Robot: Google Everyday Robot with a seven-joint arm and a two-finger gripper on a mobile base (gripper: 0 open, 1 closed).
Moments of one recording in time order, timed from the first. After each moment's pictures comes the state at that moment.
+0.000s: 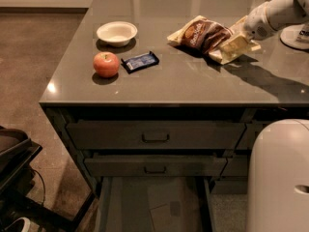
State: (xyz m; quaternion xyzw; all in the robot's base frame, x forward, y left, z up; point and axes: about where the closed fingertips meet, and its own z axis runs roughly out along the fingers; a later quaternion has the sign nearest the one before) arm 0.758 -0.273 0.887 -0.53 0.76 0.06 0.38
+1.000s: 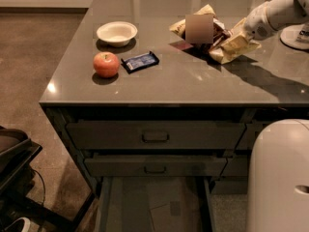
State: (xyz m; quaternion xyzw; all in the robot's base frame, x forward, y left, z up) arm 0.758 -0.272 0.887 -0.53 0.76 0.06 0.38
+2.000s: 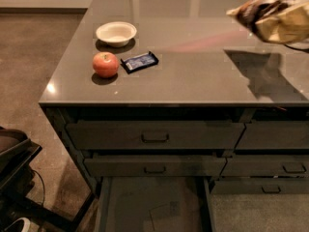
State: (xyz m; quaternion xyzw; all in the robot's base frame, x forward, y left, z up) arm 0.647 -0.345 1.016 -0.36 0.81 -0.03 0.46
